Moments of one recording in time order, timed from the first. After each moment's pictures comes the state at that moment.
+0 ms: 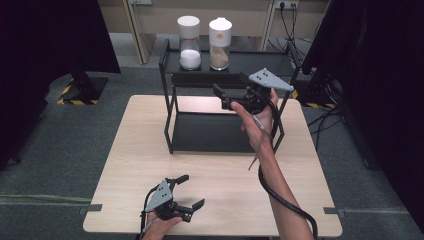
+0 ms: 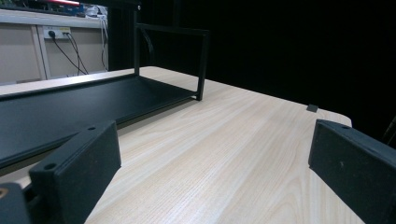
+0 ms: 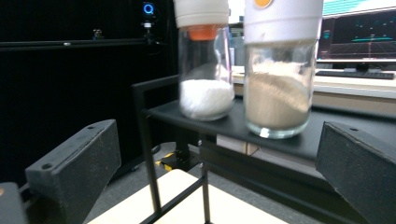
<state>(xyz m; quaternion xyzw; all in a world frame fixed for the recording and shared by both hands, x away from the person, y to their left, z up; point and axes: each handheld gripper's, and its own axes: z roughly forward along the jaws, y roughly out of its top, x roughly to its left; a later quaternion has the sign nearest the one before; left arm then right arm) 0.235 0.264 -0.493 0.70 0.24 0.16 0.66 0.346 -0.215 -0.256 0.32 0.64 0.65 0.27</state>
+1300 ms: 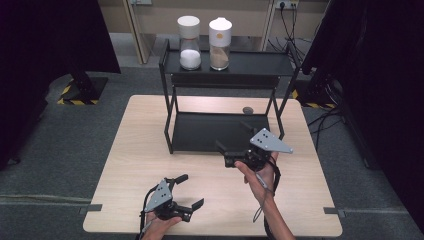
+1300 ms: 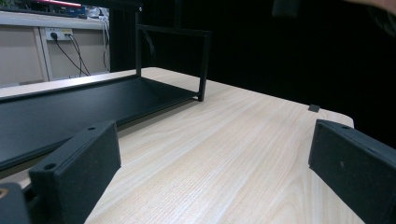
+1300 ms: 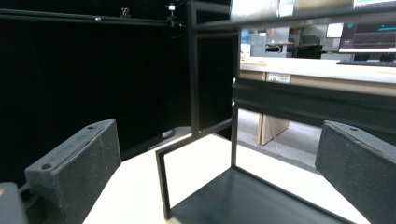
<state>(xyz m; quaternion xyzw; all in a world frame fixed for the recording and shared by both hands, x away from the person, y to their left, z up) 0.234 0.265 -0.492 0.69 0.24 0.17 0.66 0.271 -0.232 -0.359 0.28 0.65 0.65 0.26</state>
